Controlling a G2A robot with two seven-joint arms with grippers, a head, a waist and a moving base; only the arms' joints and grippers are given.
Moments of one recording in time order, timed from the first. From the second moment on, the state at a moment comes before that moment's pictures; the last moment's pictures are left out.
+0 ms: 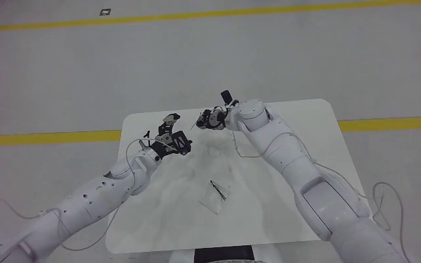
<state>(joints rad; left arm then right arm) 0.87 -0.74 -0.37 -1.52 1.57 0.21 0.09 -0.64 -1.60 0.90 -0.64 0.23 0.34 0.72</state>
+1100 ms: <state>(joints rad) 0.81 -0.75 -0.29 -1.50 1.57 0.23 0.06 -0.70 -1.53 0.86 -0.78 0.33 0.34 0.72</state>
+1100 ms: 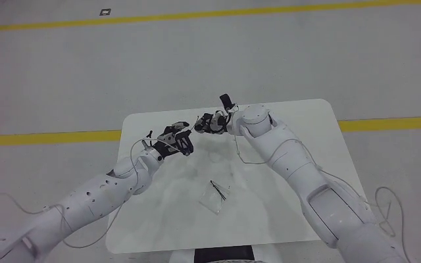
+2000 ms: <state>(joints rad) 0.80 -0.78 -0.28 -1.47 1.57 0.20 0.08 -0.68 -1.49 0.75 -0.80 0.46 0.34 0.66</state>
